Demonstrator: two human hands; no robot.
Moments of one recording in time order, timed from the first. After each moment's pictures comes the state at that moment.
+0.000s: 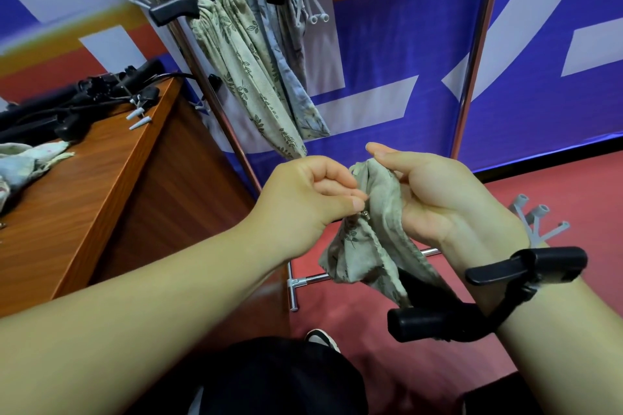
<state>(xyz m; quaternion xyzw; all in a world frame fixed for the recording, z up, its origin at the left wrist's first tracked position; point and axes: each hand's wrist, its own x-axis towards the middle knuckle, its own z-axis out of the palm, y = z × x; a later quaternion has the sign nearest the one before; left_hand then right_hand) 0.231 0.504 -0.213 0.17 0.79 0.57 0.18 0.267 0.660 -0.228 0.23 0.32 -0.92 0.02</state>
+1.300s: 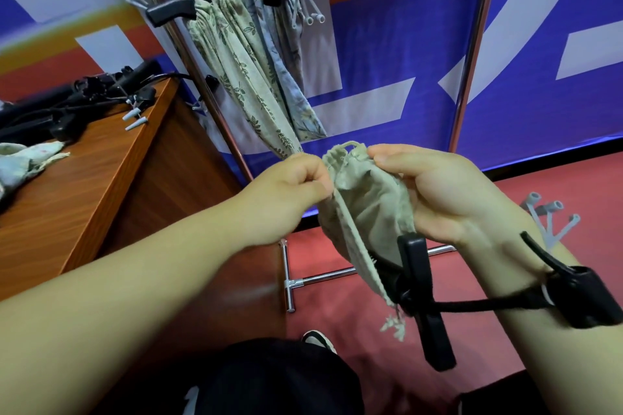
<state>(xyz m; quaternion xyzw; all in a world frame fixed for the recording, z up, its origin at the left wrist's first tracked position) 0.193 0.488 -0.216 0.32 0.85 0.38 0.15 0.267 0.678 -0.236 0.07 0.42 -0.90 0.07</state>
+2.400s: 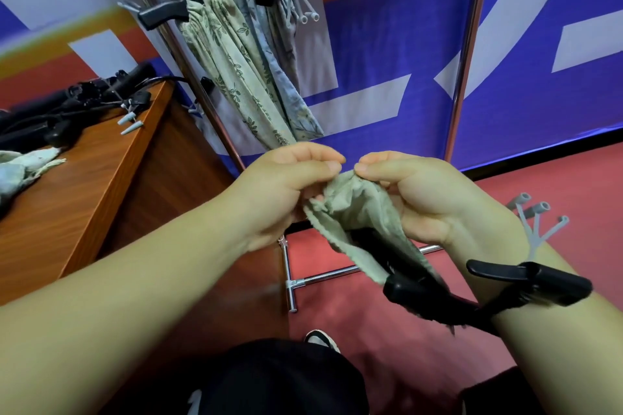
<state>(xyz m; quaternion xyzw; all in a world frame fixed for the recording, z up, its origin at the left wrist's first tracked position) 0.209 0.502 -0.200 0.12 0.71 0.63 0.29 0.259 0.669 -0.248 0.15 0.43 -0.89 0.05</state>
